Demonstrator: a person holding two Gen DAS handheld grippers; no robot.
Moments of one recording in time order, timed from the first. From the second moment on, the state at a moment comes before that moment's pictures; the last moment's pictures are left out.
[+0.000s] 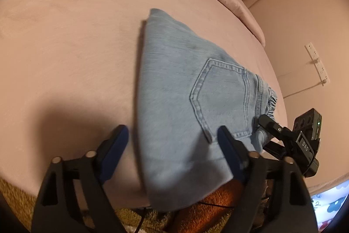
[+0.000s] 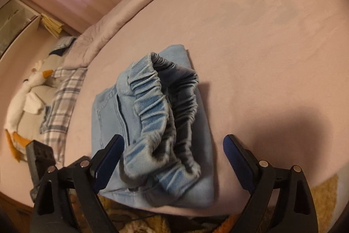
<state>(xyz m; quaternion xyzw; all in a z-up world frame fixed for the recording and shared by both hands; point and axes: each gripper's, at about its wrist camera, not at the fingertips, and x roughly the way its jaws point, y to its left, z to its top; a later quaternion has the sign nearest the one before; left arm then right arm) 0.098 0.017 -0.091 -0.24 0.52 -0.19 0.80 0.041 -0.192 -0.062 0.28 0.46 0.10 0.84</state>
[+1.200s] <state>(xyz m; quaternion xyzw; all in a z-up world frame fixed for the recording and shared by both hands) 0.132 0.052 0.010 -0.19 0.37 -0.13 0.90 0.079 -0.111 0.063 0.14 0.33 0.18 0.91</state>
